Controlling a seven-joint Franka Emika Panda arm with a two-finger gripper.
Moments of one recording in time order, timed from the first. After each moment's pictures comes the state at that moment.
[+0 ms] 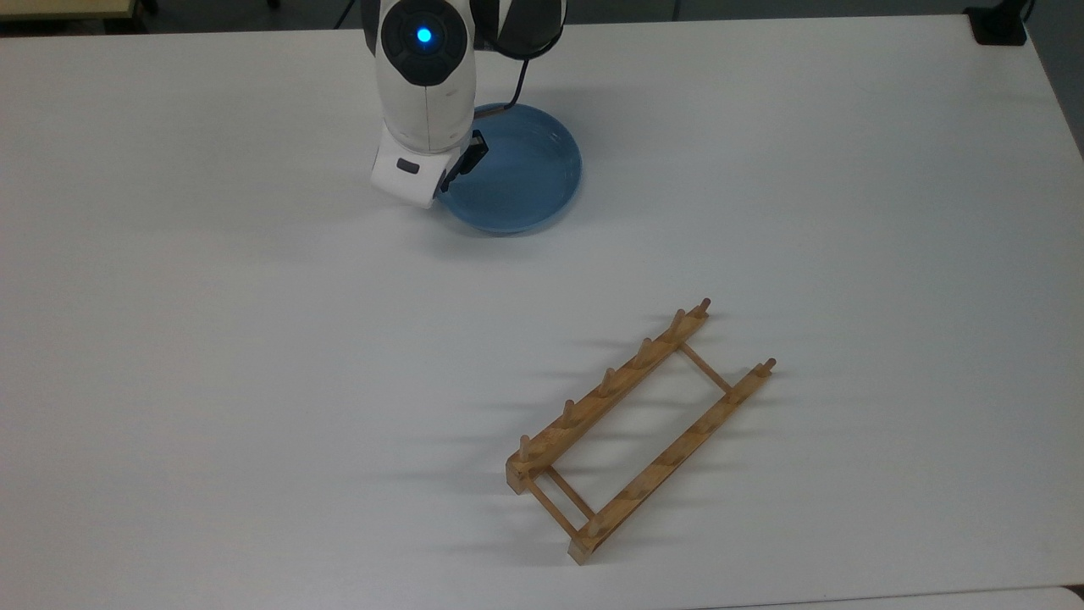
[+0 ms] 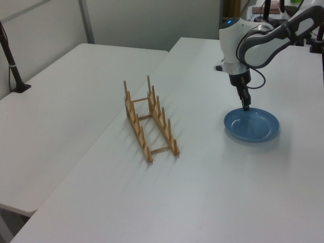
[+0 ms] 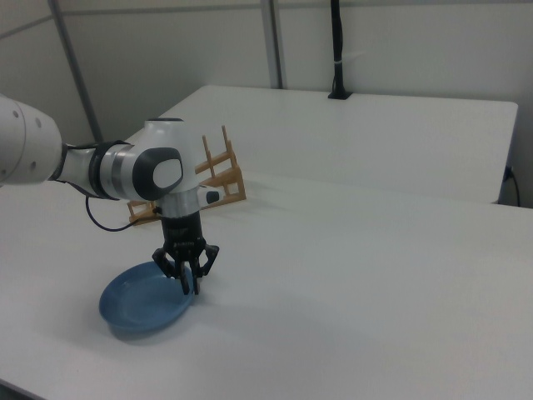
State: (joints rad) arm 0.01 0.22 0.00 -2.03 -0.13 2.02 -0.41
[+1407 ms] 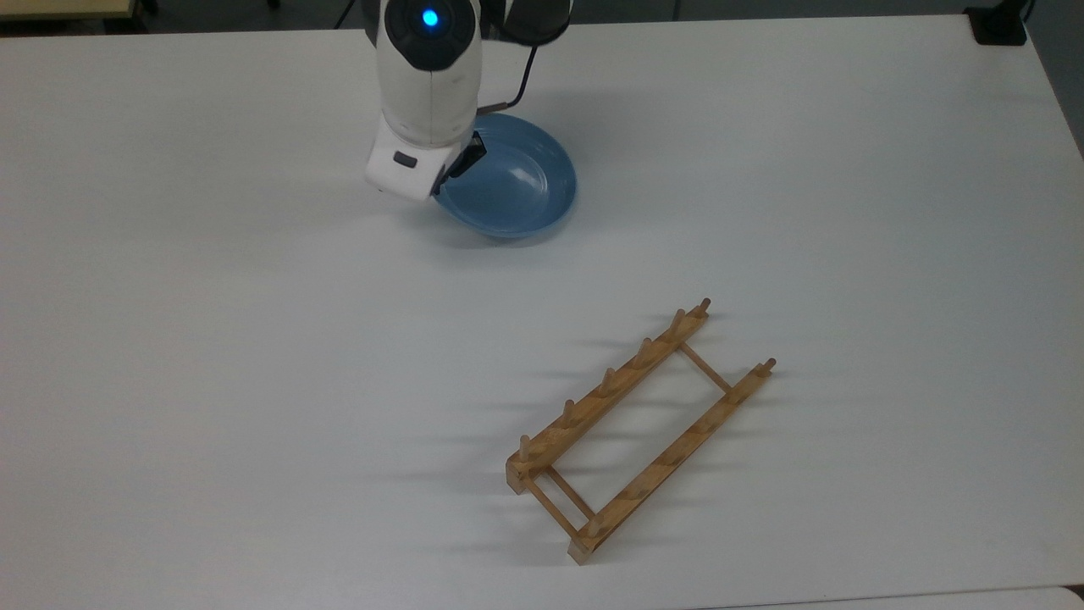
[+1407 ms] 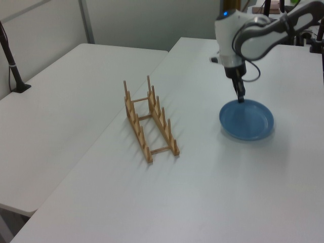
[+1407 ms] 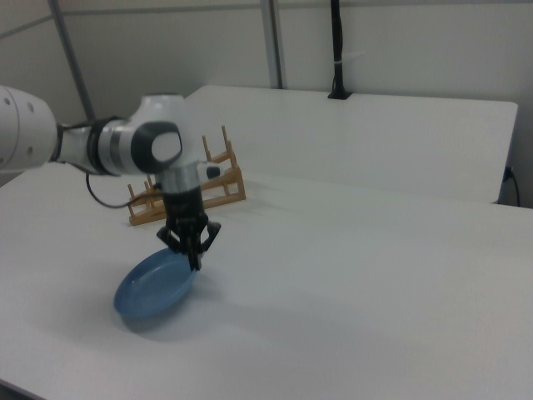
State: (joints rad) arm 0.02 0.22 0.00 -1.92 -0.15 1.94 -0.37
